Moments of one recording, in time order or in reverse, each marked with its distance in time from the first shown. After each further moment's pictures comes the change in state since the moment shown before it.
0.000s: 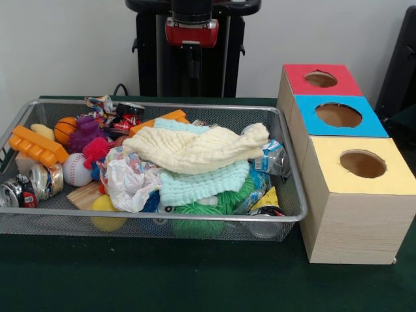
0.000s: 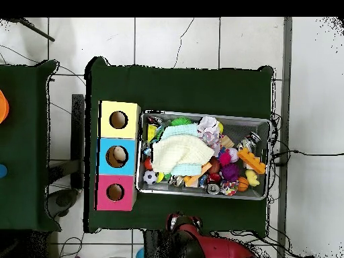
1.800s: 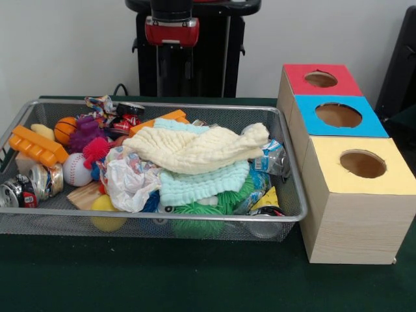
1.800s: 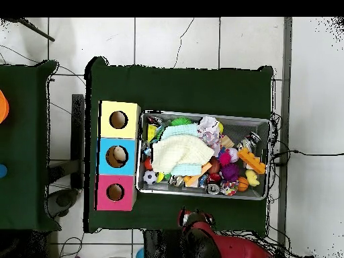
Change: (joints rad) arm -0.122 -0.037 0.052 -0.030 -0.077 0.041 0.000
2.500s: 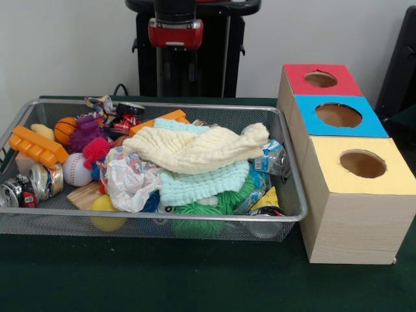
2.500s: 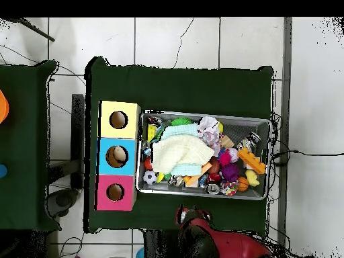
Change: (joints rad) arm 0.028 0.006 0.014 -0.023 0.000 0.025 0.000
